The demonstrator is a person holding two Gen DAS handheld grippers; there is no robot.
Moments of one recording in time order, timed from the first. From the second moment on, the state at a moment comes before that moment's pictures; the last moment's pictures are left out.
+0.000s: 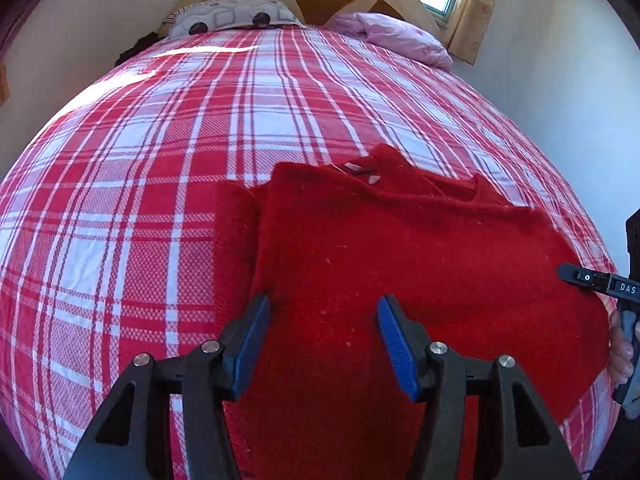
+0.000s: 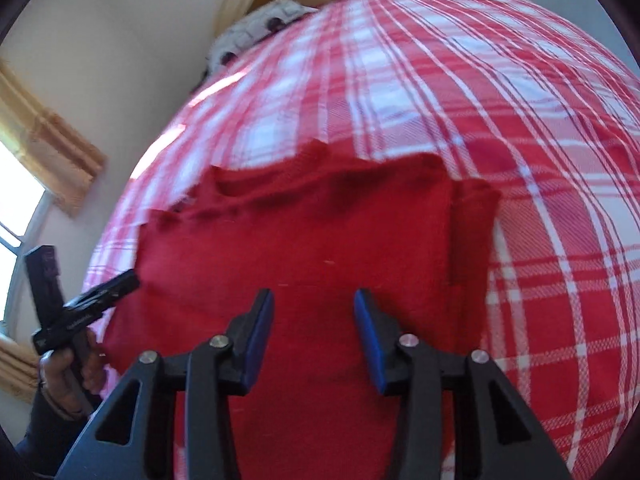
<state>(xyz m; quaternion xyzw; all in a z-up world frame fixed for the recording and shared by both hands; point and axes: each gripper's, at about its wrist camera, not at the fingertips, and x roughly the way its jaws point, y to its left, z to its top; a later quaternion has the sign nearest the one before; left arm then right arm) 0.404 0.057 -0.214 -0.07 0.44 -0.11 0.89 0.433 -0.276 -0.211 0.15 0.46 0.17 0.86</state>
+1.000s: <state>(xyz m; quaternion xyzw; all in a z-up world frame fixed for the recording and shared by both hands) 0.289 0.077 -0.203 -0.05 0.39 -0.05 0.92 0.301 -0.262 -0.189 0.07 0.40 0.16 0.90</state>
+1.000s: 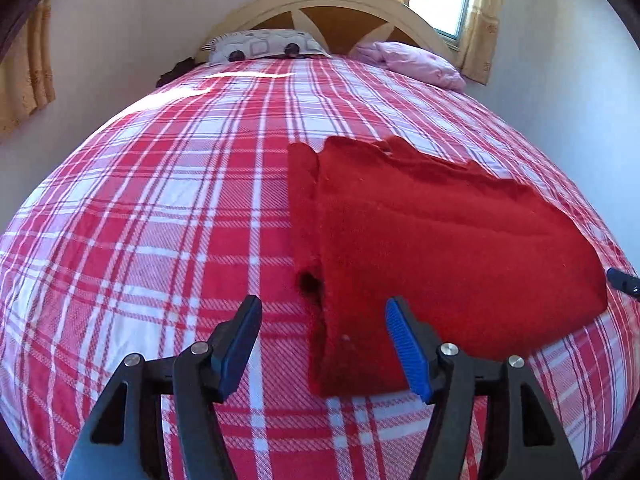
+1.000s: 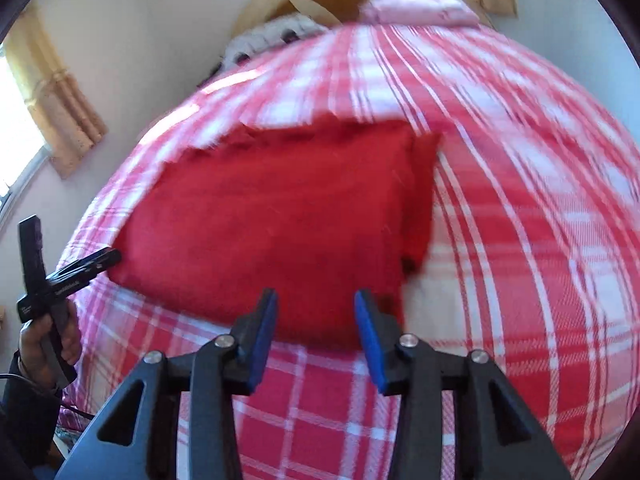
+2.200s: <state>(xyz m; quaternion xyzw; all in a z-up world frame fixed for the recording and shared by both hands) 0.288 0.137 -0.207 -0.07 0.39 0.02 0.92 0.336 -0.231 -0.199 0.01 0.36 0.07 0.93</state>
